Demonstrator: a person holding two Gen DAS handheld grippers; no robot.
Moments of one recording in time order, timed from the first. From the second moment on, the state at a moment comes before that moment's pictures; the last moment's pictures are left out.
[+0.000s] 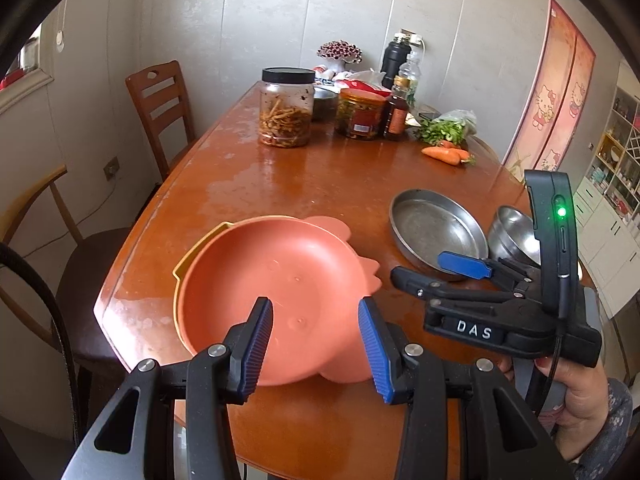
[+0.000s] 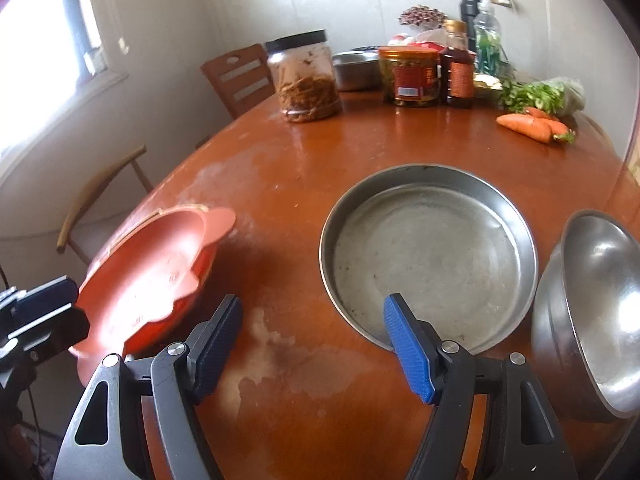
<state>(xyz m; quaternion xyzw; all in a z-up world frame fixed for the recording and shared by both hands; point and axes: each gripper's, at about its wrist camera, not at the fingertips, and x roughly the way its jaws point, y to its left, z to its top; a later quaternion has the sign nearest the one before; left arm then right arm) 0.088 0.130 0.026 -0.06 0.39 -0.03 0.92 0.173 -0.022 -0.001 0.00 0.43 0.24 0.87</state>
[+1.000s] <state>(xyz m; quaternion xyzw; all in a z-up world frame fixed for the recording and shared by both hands) 0.034 0.081 0.014 -0.07 0.40 -0.03 0.91 0.019 -0.049 0.016 -0.08 0.40 0.36 0.84</state>
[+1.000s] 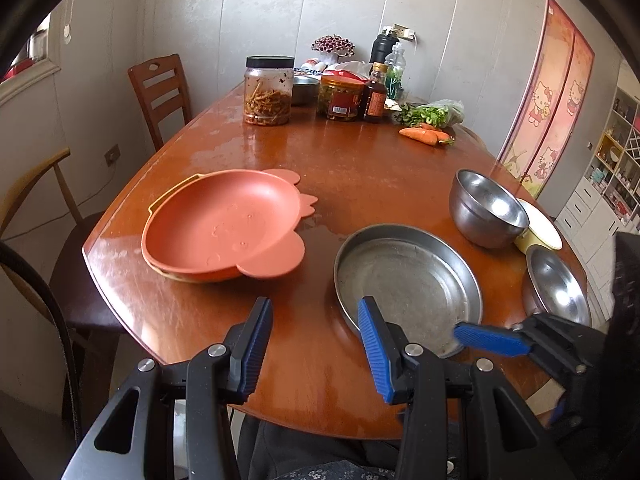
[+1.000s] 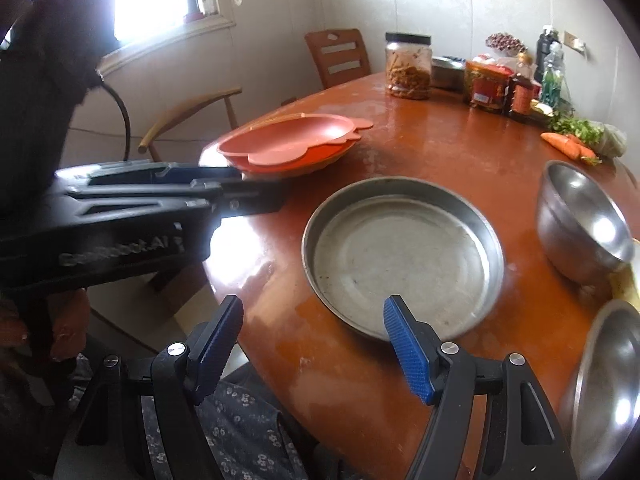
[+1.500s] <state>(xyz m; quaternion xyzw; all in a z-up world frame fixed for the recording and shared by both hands) 0.043 0.060 0.001 -0.06 0.41 -0.04 0.91 0.041 -0.102 0.016 -0.02 0.40 0.27 0.88</state>
